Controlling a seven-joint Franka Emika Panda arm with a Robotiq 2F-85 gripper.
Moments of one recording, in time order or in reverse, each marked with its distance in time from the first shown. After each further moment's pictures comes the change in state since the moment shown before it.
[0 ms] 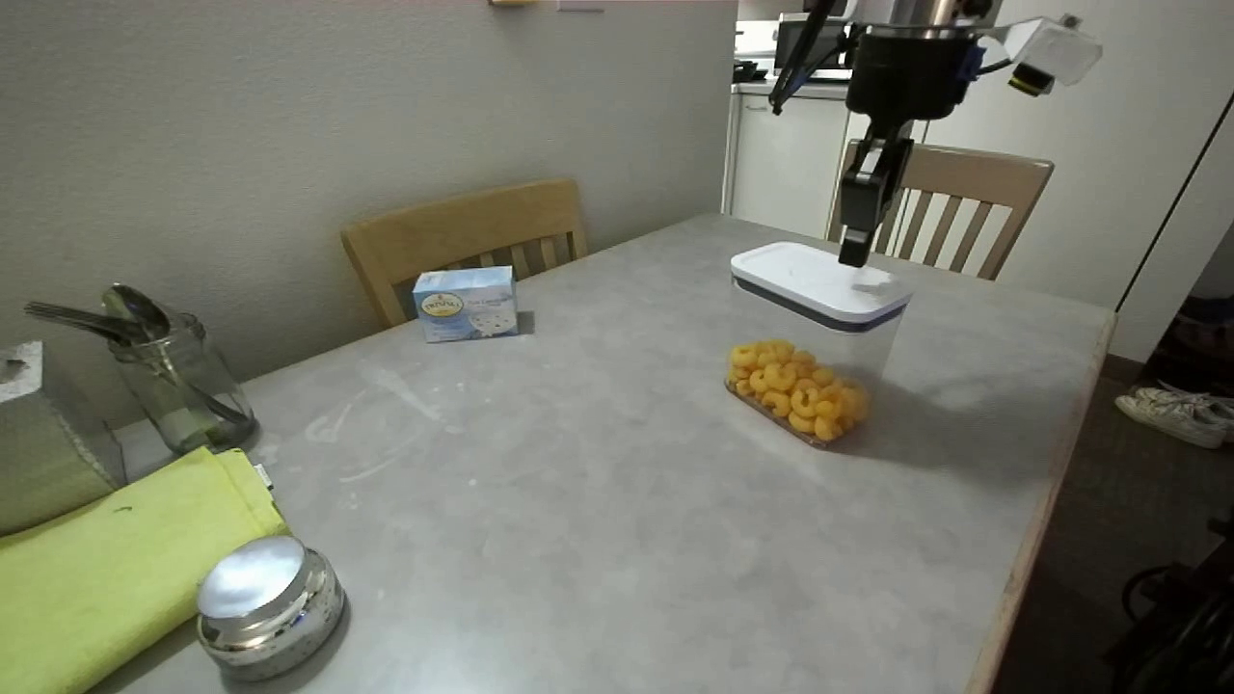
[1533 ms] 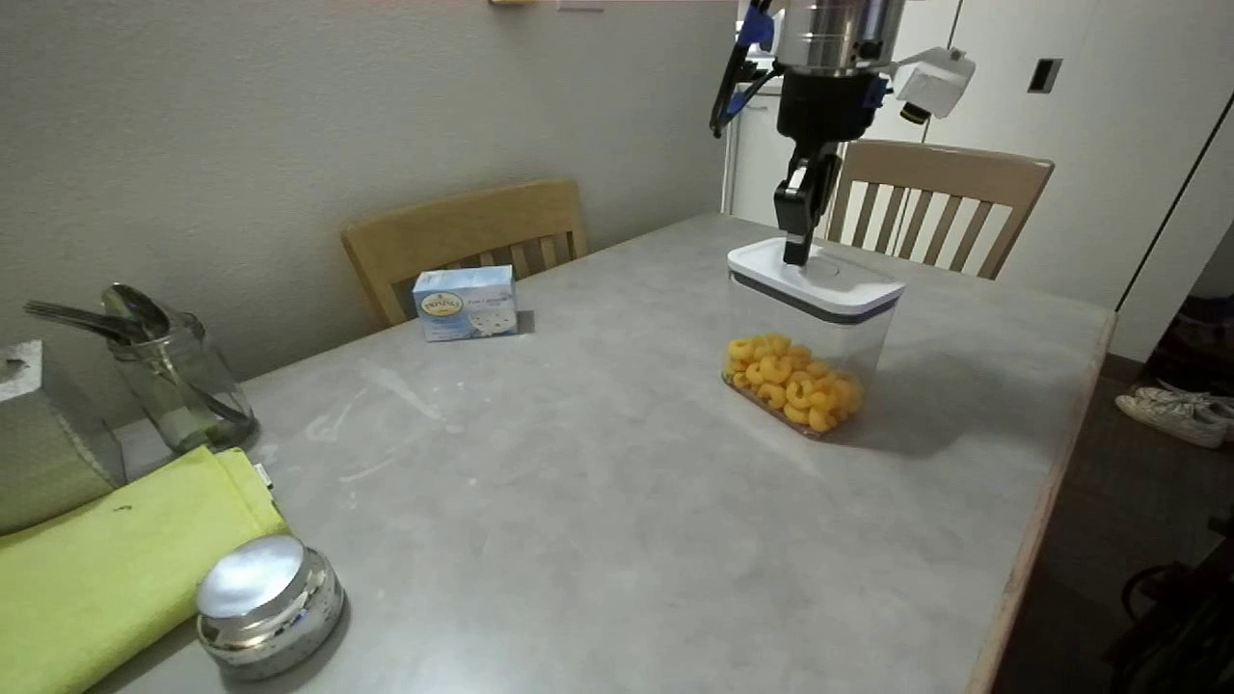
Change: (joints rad) arm -0.005 0.218 -0.021 0.228 -0.058 -0.018 -0.009
